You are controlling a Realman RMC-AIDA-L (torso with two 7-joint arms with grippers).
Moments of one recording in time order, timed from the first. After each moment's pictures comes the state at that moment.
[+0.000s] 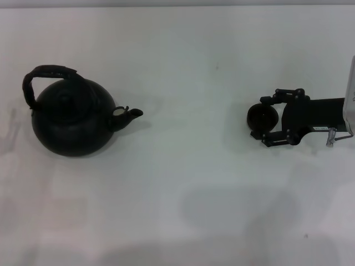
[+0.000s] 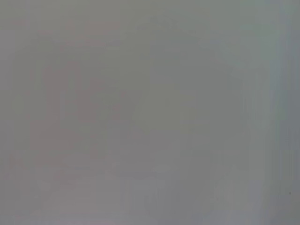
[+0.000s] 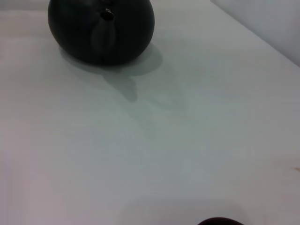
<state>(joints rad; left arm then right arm) -0.21 -2.08 1.13 -0.12 0.32 1.62 -0.33 0.45 2.01 -1.15 -0.62 1.23 1.15 -2.05</state>
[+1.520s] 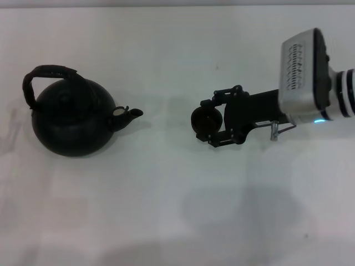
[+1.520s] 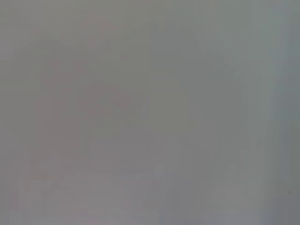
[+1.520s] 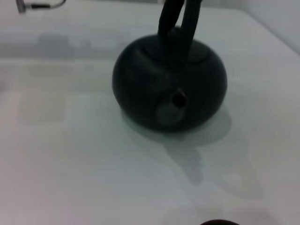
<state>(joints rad) -0.21 -2.09 1.14 -0.13 0.32 1.62 -0.33 0.56 2.03 -1.56 -0.69 1.42 1.06 -1.87</state>
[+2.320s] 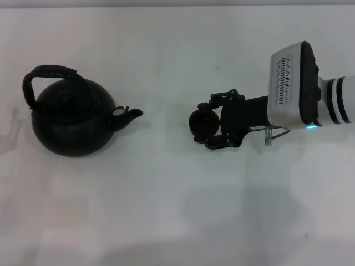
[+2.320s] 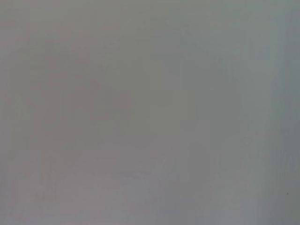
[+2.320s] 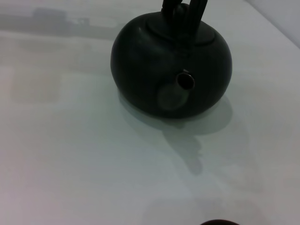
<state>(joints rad) -0.22 -2.08 1.14 -0.12 0.32 1.62 -0.33 0.55 2.02 -1.65 -0.69 1.48 0.97 -1.92</state>
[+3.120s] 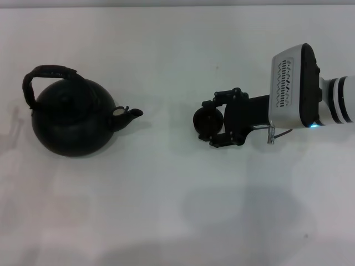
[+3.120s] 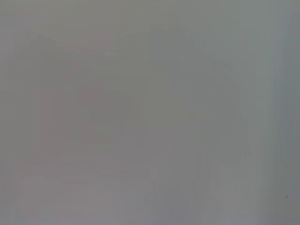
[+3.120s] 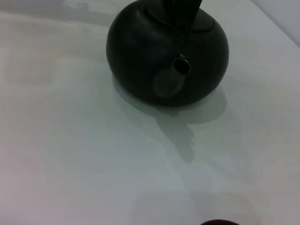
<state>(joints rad) -0.22 -2.08 1.14 -0.12 0.32 1.62 -0.33 0.55 2.02 -1.65 -0.68 1.47 0.94 -1.96</state>
